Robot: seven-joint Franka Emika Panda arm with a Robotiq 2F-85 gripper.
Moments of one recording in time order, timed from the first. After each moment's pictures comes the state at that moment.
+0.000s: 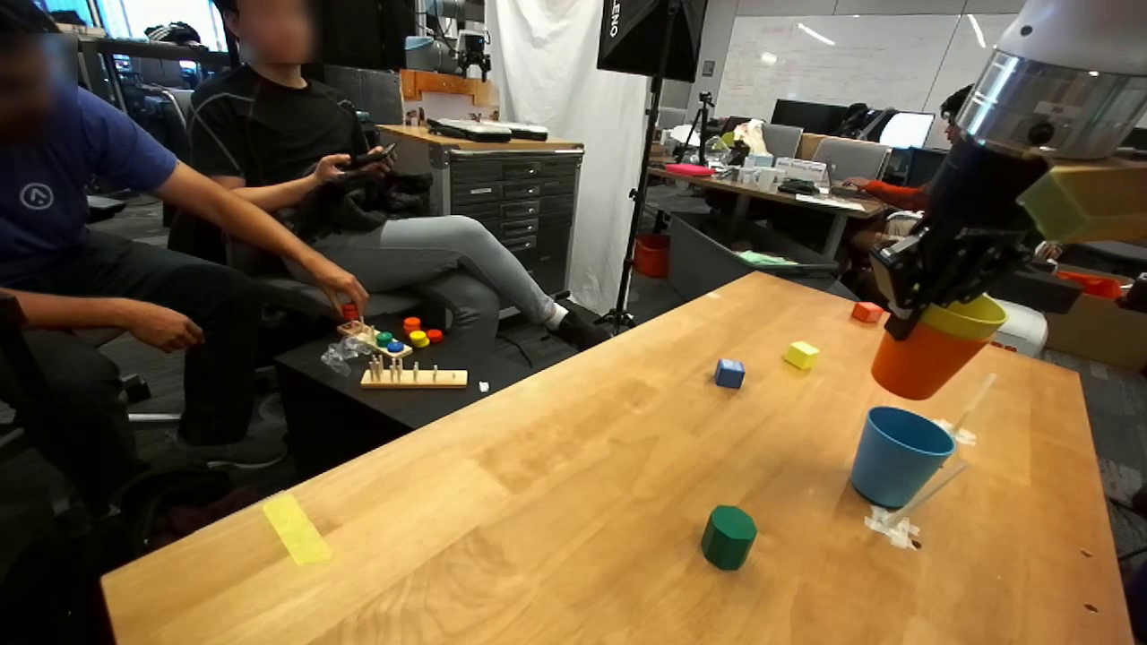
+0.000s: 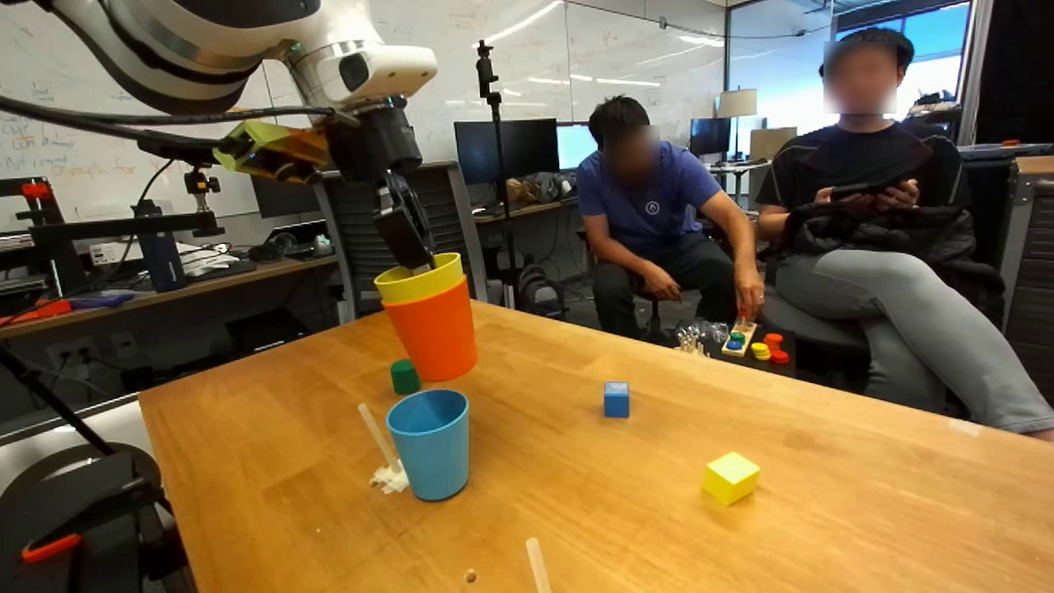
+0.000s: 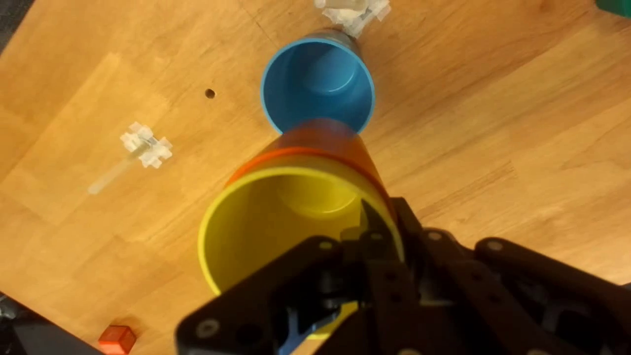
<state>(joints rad) 0.00 -0.13 -0.08 -2.50 -0.42 2.50 0.83</state>
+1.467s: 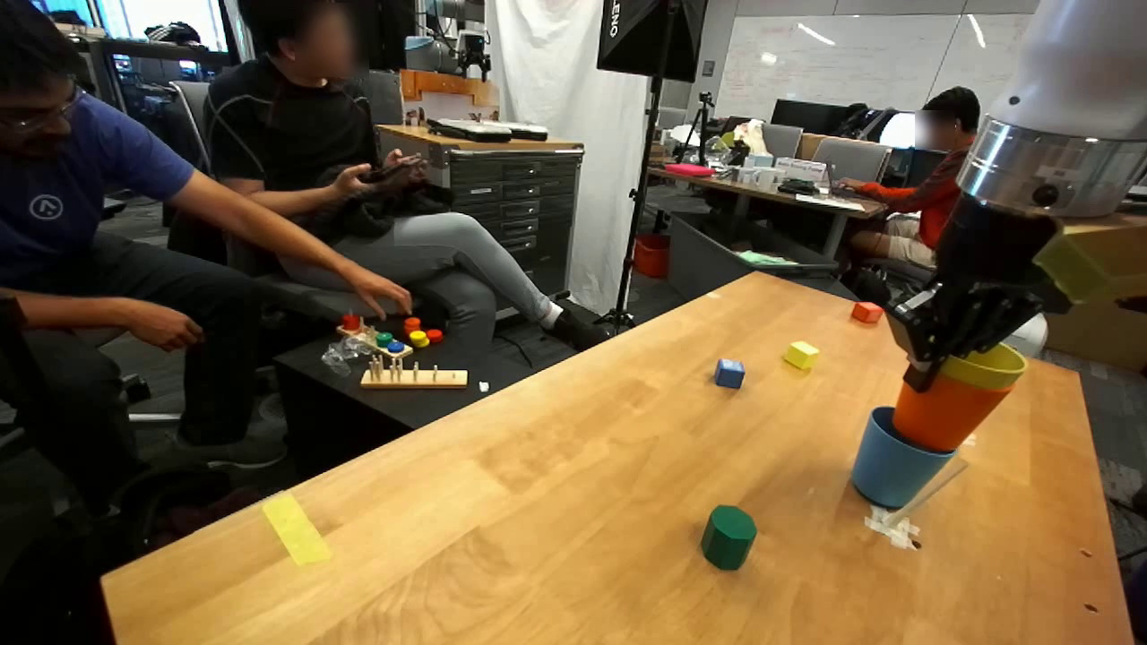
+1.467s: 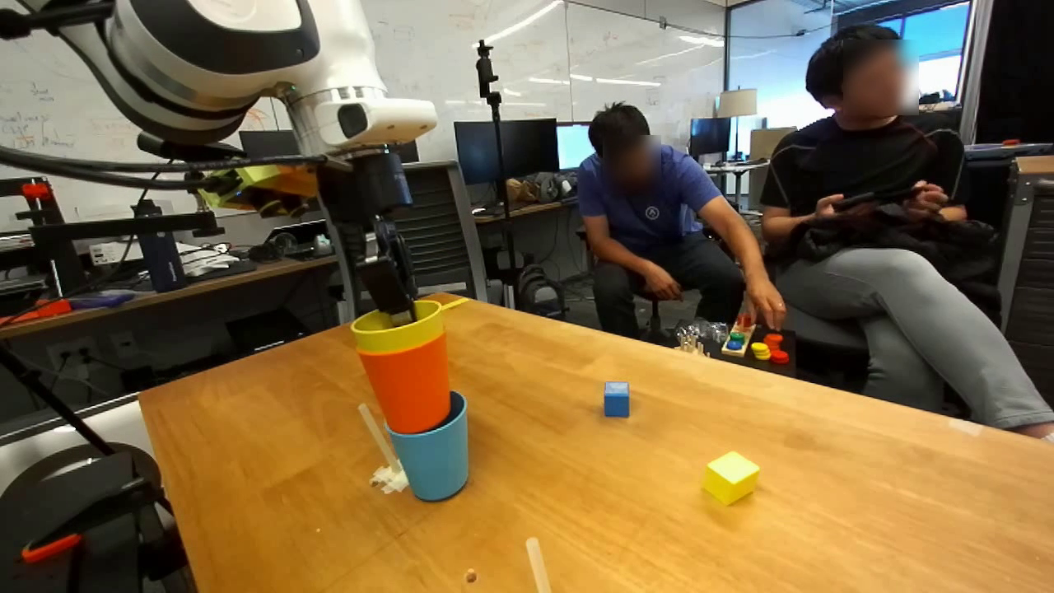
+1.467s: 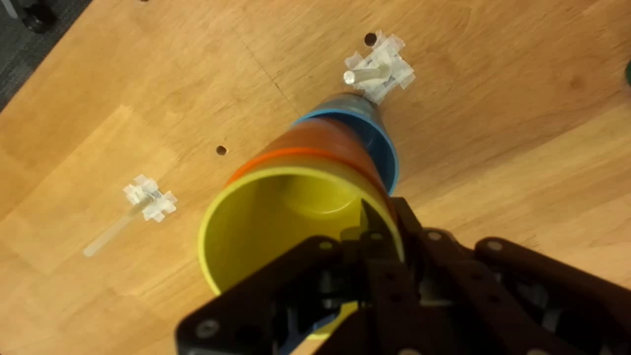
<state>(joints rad) -0.02 -0.09 -0.07 -2.54 -0.35 2.50 0.74</state>
